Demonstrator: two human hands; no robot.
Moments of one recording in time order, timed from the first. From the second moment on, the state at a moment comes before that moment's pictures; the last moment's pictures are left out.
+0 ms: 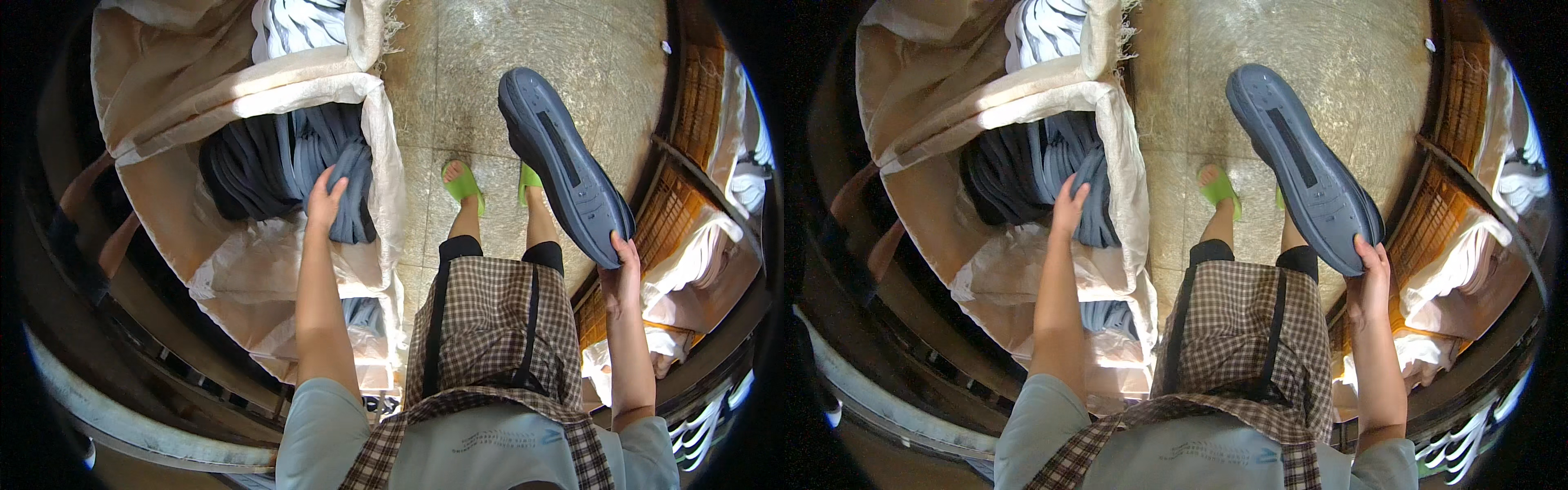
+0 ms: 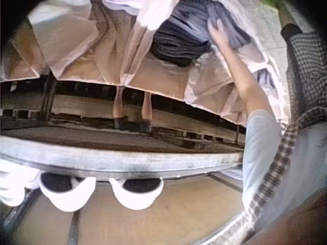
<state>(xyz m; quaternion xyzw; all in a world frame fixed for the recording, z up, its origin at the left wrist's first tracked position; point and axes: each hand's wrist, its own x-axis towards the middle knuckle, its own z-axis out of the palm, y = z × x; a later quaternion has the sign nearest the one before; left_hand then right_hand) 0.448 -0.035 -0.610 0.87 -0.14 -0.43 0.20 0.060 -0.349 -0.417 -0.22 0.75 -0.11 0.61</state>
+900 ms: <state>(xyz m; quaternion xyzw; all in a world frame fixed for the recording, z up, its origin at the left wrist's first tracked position) 0.254 -0.166 -0.409 0.36 0.42 -0.26 0.79 0.219 -0.245 -0.422 -0.50 0.43 -0.11 0.74</state>
